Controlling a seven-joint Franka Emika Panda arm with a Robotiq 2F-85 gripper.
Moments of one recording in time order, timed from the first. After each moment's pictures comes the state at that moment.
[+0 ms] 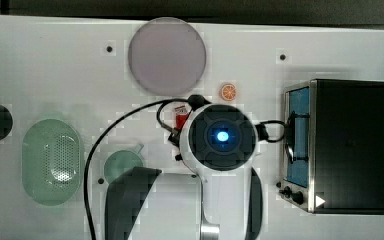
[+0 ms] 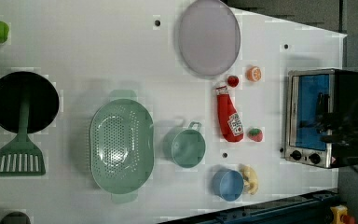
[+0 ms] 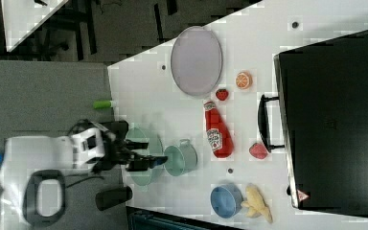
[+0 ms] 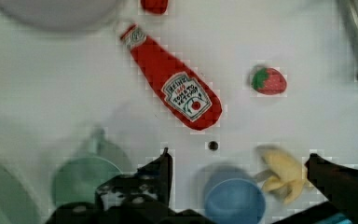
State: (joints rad) arm -0.13 -0.23 0.11 -2.23 0.03 0.31 -0.42
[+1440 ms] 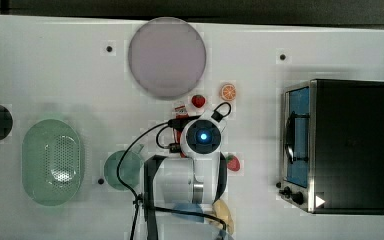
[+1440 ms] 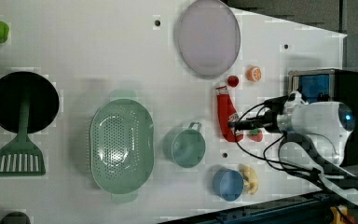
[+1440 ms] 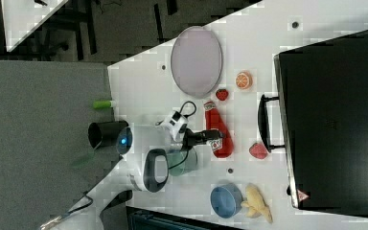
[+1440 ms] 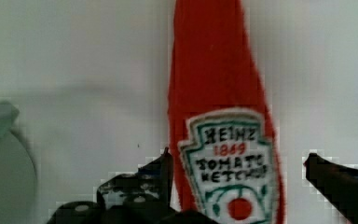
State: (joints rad) arm -0.13 0.28 0.12 -2.46 0.00 1.06 -0.96
